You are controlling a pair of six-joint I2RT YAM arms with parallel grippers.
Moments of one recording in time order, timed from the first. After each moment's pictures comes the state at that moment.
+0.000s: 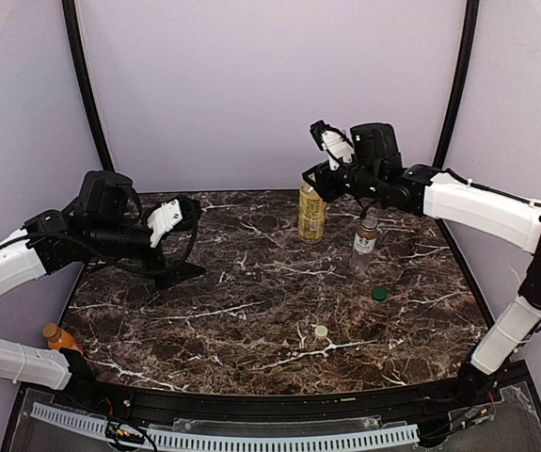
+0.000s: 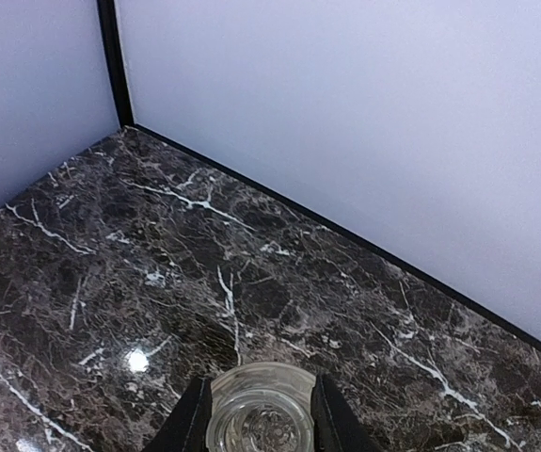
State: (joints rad) left arm -0.72 1.05 1.00 -0.55 0.25 0.50; right arm 0.73 1.59 1.41 -0.17 0.06 -0.03
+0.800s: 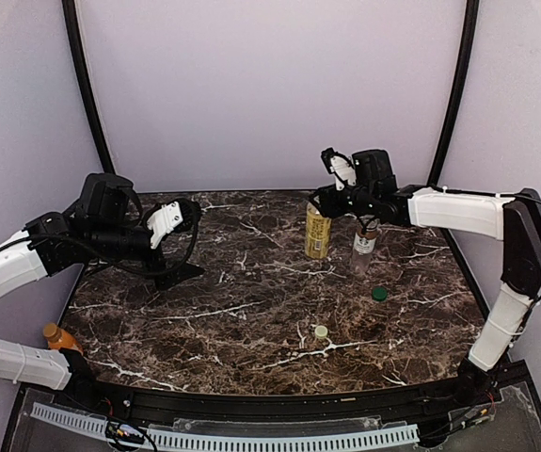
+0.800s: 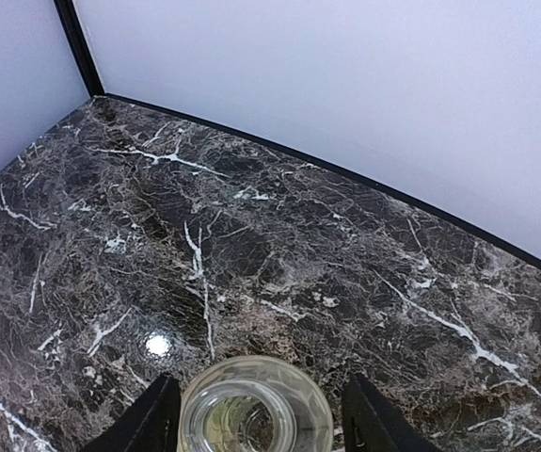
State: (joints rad) left arm -0.71 1.05 0.98 -0.54 0.22 0.51; right arm 0.58 1.73 1.27 0.00 -0.05 0.05
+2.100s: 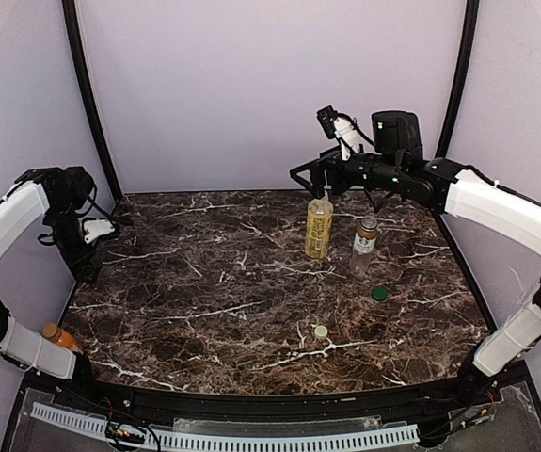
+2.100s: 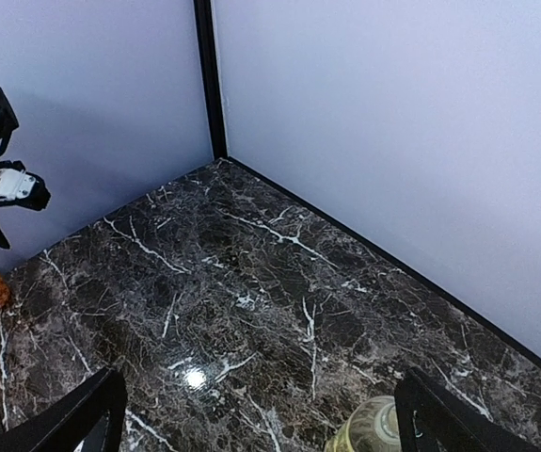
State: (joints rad) left arm -0.06 1.35 1.28 -1.37 -0.20 0.70; right arm 0.70 1.49 1.40 -0.18 -0.18 -0.01
